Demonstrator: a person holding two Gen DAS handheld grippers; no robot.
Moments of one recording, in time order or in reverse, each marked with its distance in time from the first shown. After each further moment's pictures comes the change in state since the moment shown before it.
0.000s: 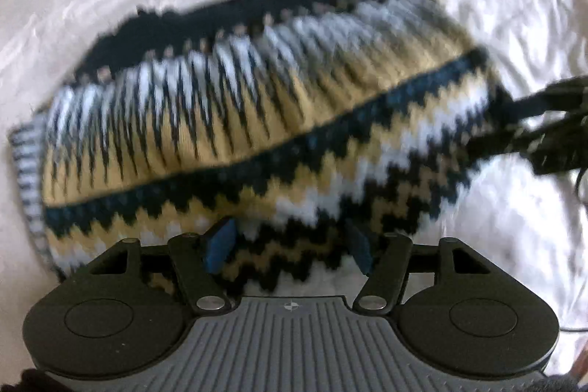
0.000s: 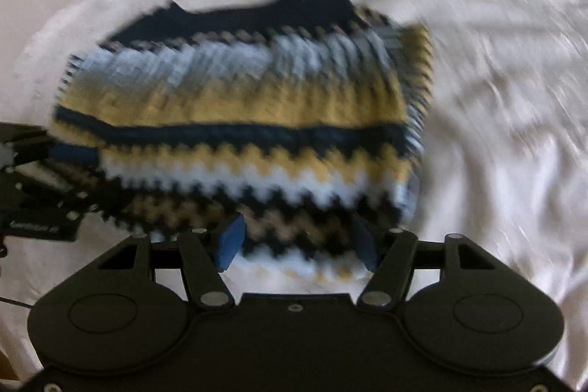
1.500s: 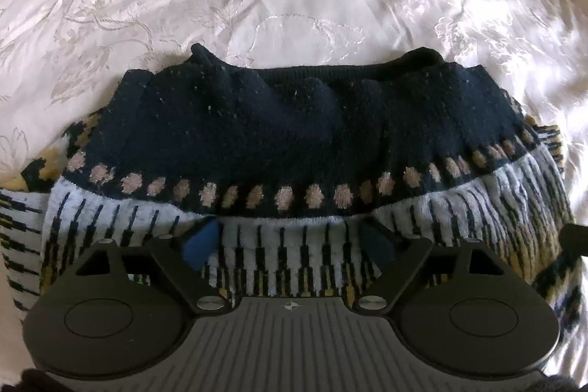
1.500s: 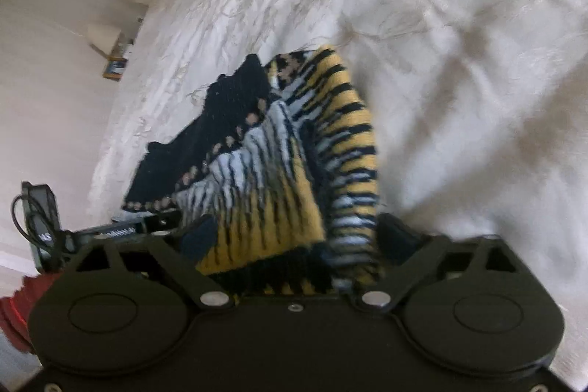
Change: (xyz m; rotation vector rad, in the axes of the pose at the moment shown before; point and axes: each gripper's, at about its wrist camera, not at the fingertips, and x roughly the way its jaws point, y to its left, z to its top) left arm 0.052 0.065 0.113 -0.310 0.035 0.055; right arm 0.045 -0.118 0.047 0.499 -0.054 0.434
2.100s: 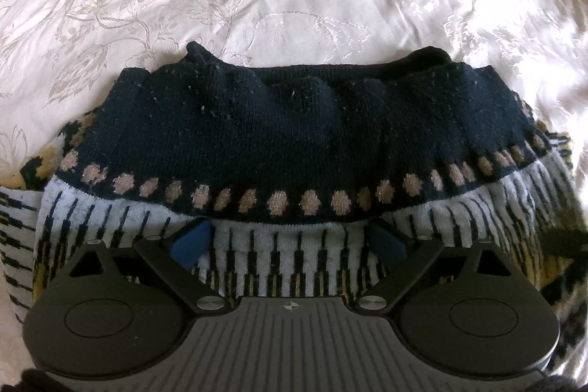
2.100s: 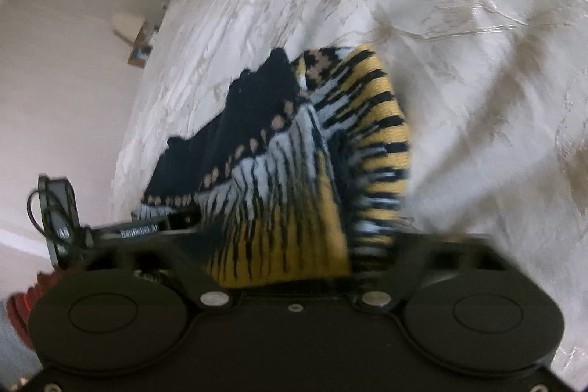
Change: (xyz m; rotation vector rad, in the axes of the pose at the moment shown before) left arm 0.005 -0.010 0.004 -0.021 0.011 0.040; right arm 0.011 0.003 0.012 -0.049 0.069 0.039
